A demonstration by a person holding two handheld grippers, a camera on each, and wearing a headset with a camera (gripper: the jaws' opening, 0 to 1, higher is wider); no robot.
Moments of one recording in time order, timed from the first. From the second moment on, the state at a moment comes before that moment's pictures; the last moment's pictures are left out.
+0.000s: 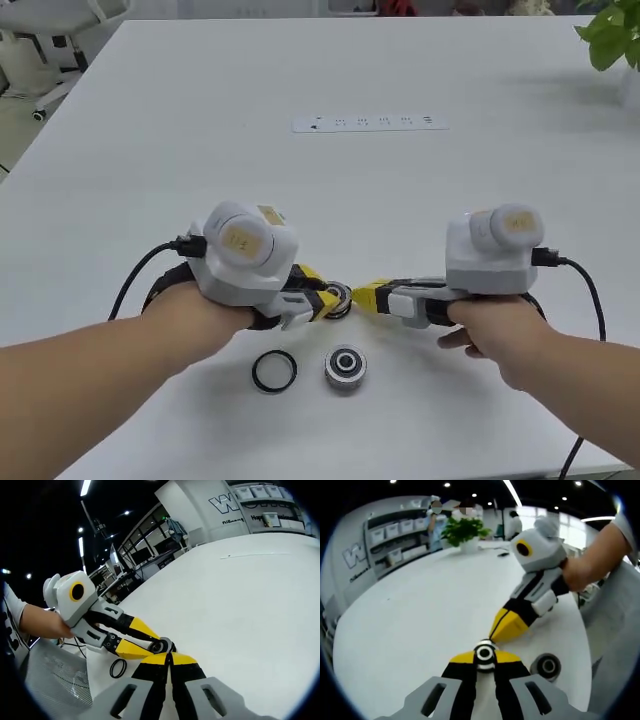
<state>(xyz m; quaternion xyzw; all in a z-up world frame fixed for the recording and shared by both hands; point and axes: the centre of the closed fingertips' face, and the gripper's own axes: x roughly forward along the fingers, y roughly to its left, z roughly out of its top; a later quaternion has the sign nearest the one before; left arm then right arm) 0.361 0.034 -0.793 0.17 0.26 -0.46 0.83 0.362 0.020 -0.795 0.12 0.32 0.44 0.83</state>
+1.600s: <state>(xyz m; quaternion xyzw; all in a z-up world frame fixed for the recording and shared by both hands) 0.360 0.033 -0.794 0.17 0.27 -0.46 0.83 0.355 0.031 -0.788 0.13 0.32 0.46 0.81</state>
